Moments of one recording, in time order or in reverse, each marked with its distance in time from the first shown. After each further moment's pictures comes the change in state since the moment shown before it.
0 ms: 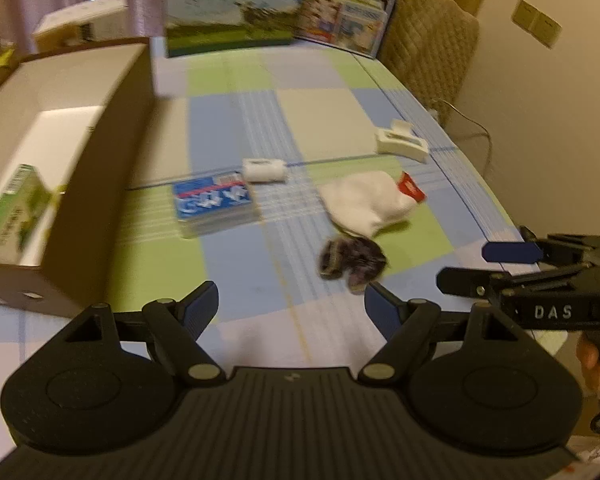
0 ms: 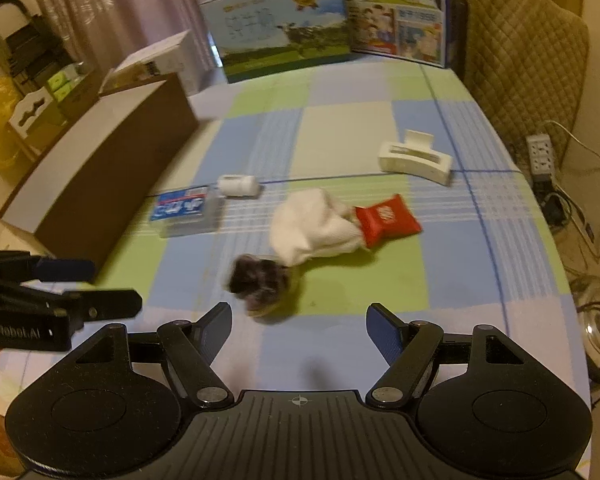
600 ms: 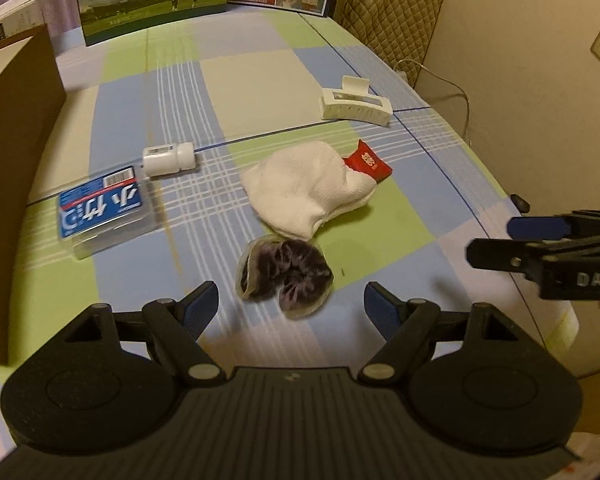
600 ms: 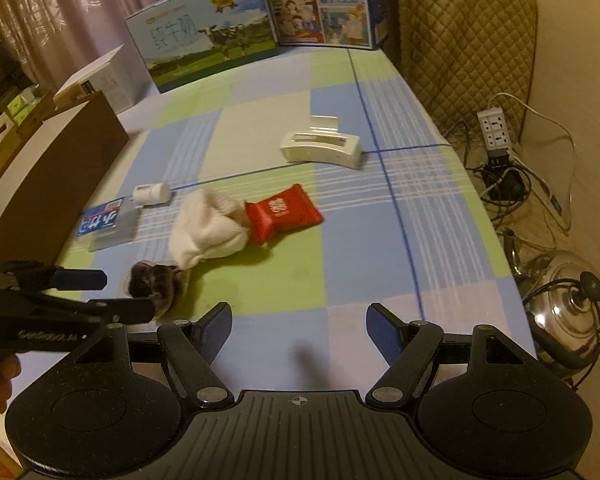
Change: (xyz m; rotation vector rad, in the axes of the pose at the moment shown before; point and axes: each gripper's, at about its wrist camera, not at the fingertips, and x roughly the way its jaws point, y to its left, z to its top) left arm 0.088 -0.056 0.013 0.092 0.063 -0.045; right arm 0.001 -0.080 -0.005 0.091 -0.001 -0.068
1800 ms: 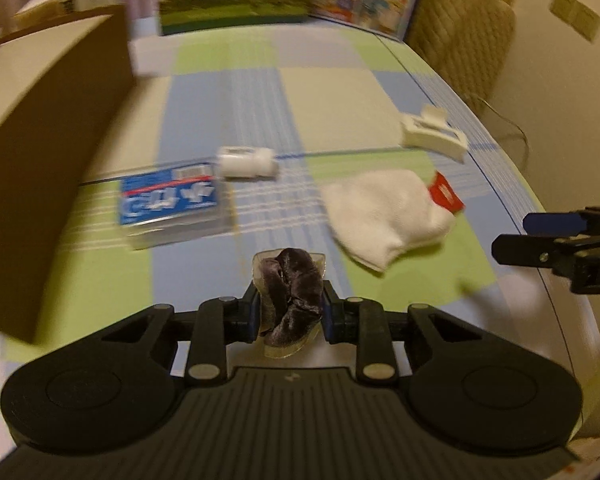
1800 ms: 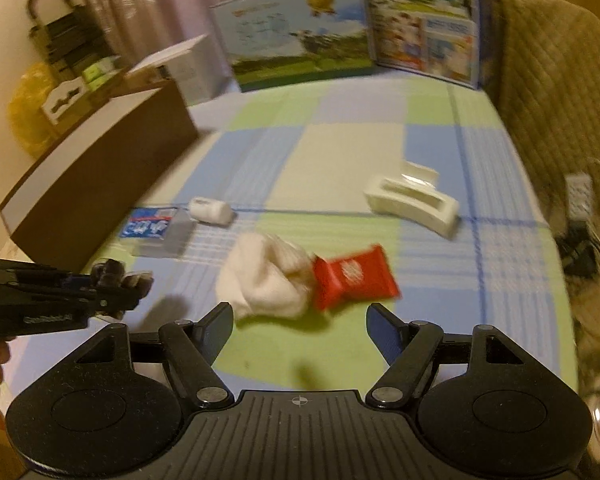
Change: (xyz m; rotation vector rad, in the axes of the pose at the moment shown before) left arm -0.003 0.033 -0.007 -0.166 -0.072 0.151; right arm 0.048 0.024 0.045 -0.229 -0.036 0.206
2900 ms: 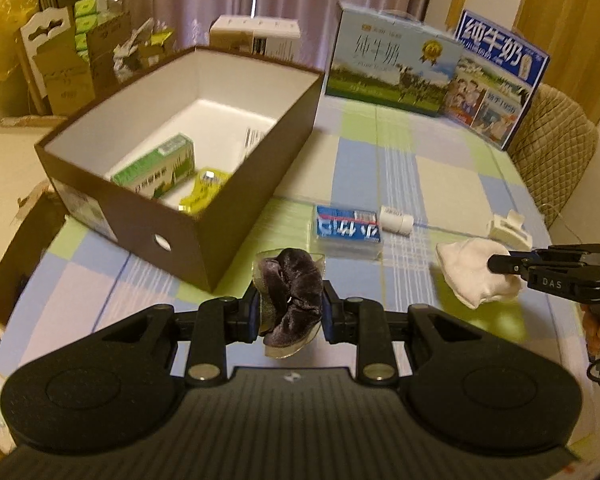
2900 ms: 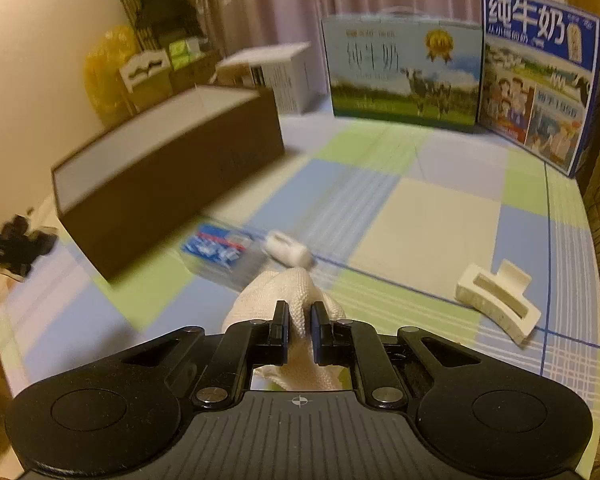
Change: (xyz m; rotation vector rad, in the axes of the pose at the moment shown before) left arm -0.132 0.073 -0.035 -0.280 -0.173 0.211; right arm 0.018 0.047 0.033 -0.237 -0.041 0.138
